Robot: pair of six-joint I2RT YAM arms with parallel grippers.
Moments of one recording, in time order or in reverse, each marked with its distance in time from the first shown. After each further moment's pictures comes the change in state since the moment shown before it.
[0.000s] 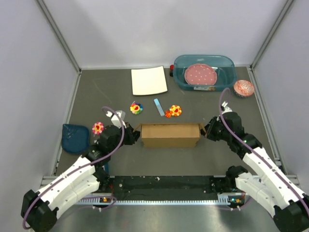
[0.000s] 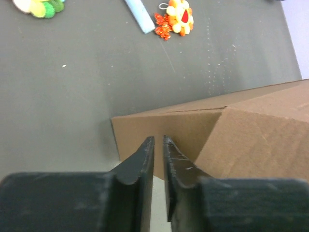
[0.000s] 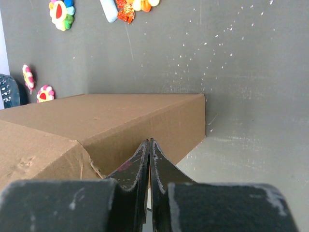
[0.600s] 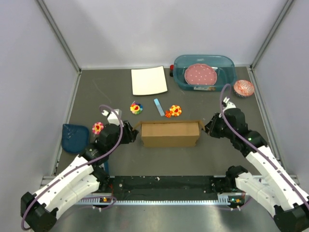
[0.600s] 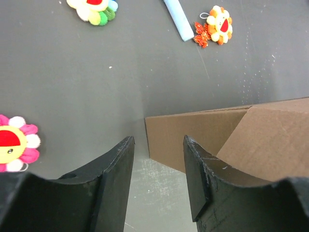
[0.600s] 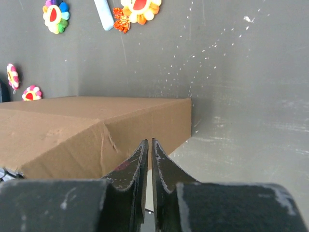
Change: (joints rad) left arm -0.008 -0.013 0.083 -0.189 -0.159 0.040; right arm 0.008 0.006 0.111 -0.112 0.059 -0.096
